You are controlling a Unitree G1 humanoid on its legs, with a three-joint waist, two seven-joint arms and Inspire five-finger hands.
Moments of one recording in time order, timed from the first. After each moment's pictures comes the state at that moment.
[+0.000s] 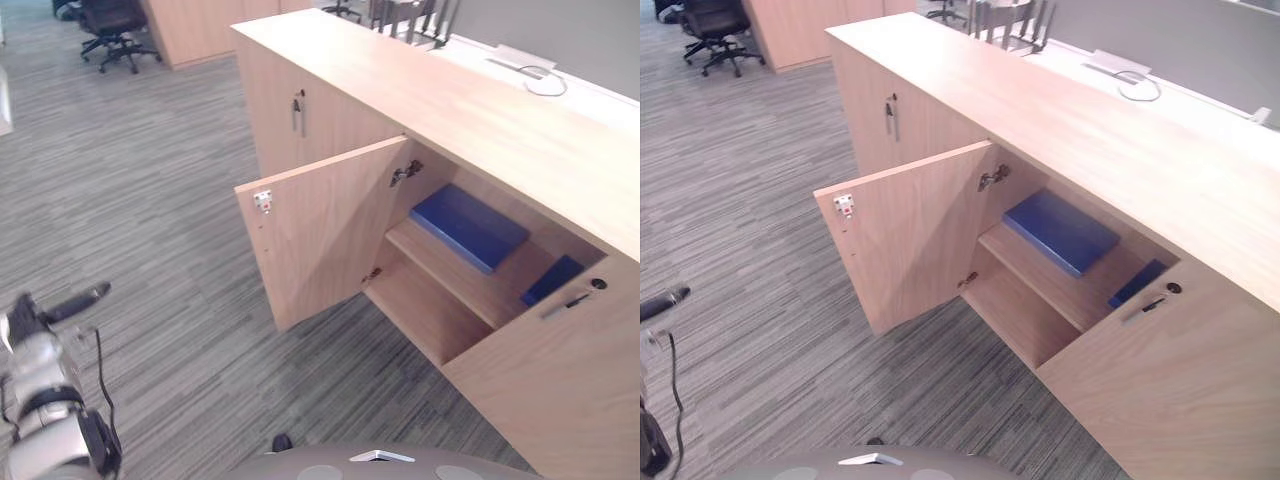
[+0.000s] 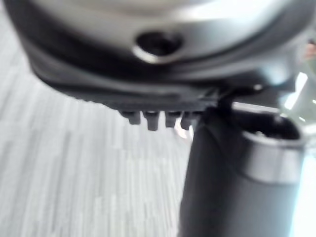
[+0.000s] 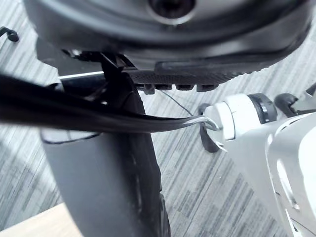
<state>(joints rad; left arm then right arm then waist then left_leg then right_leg) -0.35 0.69 0.61 1.07 0.02 0.03 0.11 0.20 0.07 -1.13 1.30 0.80 0.00 -0.03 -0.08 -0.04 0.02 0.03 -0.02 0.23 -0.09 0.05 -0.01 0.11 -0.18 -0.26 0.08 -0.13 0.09</state>
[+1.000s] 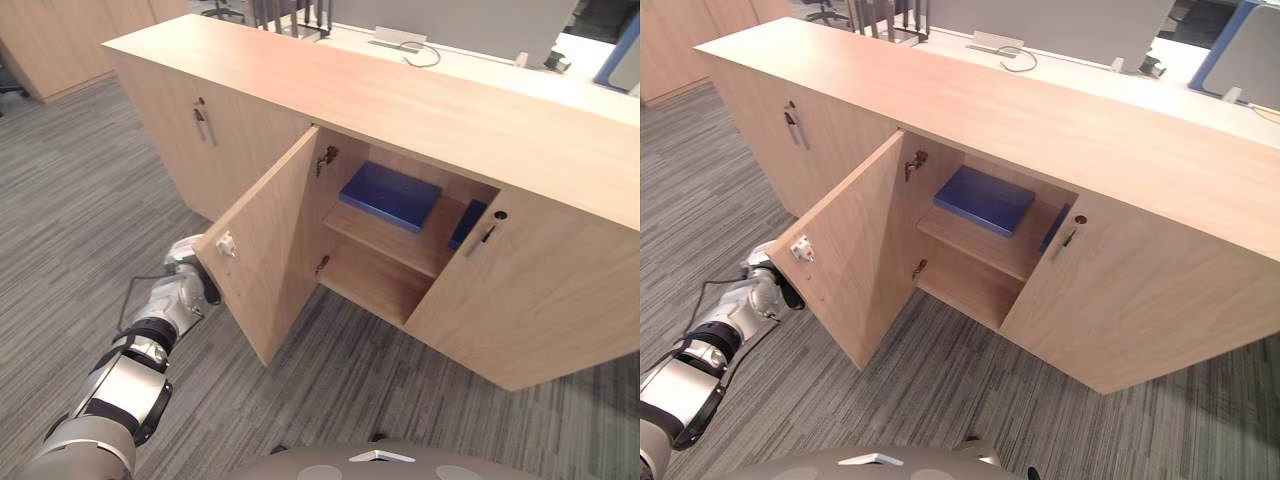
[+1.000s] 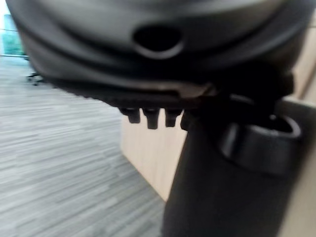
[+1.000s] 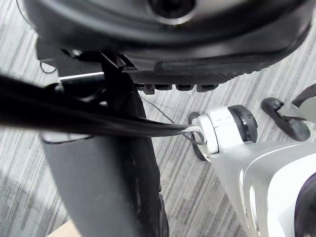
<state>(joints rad) -0.54 0.51 -0.47 0.97 0.57 0.04 0.10 0.23 0.05 -0.78 1.28 0.85 -0.03 0.03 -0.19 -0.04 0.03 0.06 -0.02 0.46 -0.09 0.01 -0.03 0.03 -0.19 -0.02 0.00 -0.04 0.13</state>
